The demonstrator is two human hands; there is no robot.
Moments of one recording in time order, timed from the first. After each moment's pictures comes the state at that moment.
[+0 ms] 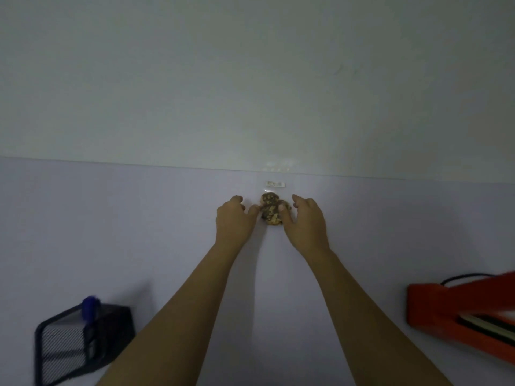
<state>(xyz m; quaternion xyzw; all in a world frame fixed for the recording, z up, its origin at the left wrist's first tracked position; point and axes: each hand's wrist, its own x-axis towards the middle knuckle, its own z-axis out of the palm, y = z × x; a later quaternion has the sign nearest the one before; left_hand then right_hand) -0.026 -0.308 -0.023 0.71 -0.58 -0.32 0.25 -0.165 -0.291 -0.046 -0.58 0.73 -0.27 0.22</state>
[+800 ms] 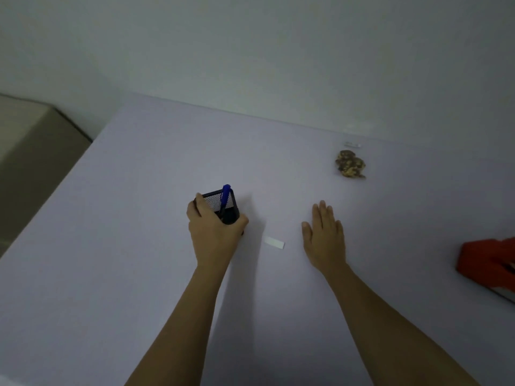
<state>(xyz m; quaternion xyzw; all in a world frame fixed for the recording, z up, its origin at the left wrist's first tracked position) 0.153 -0.106 0.014 0.82 -0.43 -0.21 0.31 -0.047 -0.136 -0.072 -0.69 0.70 -0.09 0.19</state>
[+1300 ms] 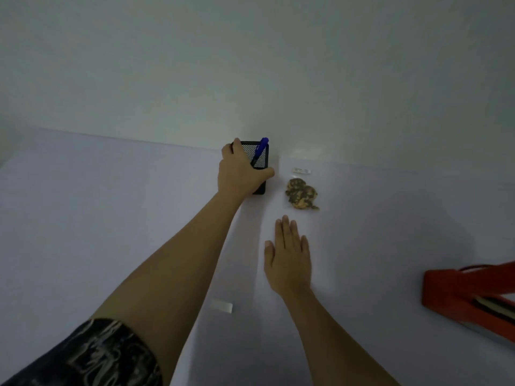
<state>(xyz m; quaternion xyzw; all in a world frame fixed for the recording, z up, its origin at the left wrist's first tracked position) 0.036 -0.339 0.014 0.69 -0.62 -0.27 0.26 -0.071 -0.196 -0.088 -0.68 0.71 -0.08 0.15</state>
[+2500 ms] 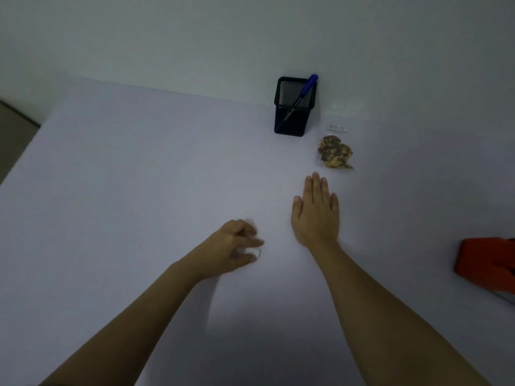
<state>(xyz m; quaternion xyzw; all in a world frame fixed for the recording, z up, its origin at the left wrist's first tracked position) 0.142 -0.143 -0.060 0.46 -0.83 -0.31 0.08 -0.073 -0.199 -0.090 -0.68 0.72 -0.05 0.13</state>
